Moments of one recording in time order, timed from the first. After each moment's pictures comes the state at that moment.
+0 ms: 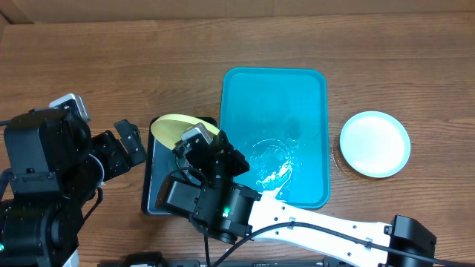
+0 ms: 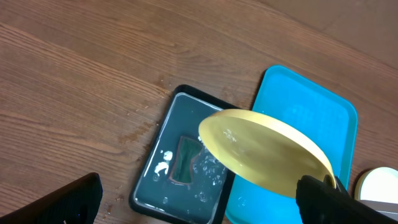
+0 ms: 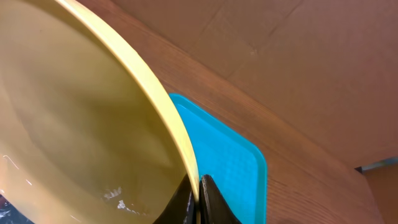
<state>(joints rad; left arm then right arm) 0.05 1.06 1.66 -1.44 0.01 -0.39 1.27 1.73 1.48 -0.80 1.11 0.41</state>
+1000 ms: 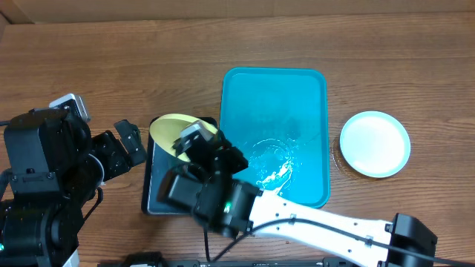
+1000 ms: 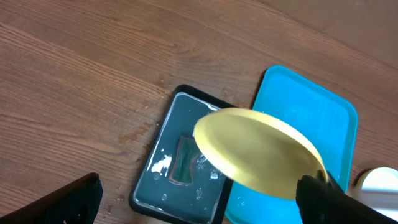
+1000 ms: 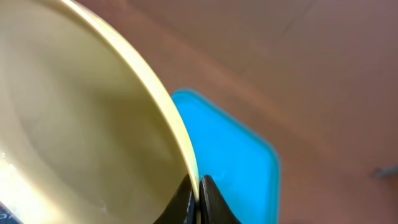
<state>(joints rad) 0.05 1.06 1.66 -1.44 0.01 -0.39 1.24 1.73 1.48 -0.79 1.01 0.40</state>
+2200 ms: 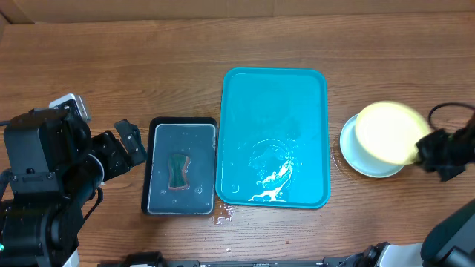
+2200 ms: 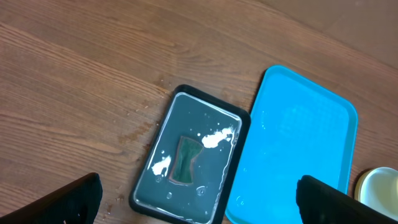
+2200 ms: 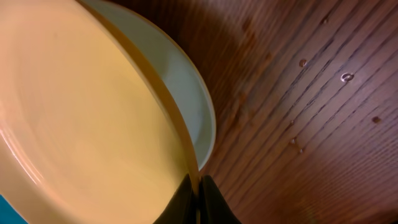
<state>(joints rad) 0.05 1.06 1.66 -1.44 0.01 -0.39 -0.59 1.60 1.15 -1.13 -0.22 0.50</state>
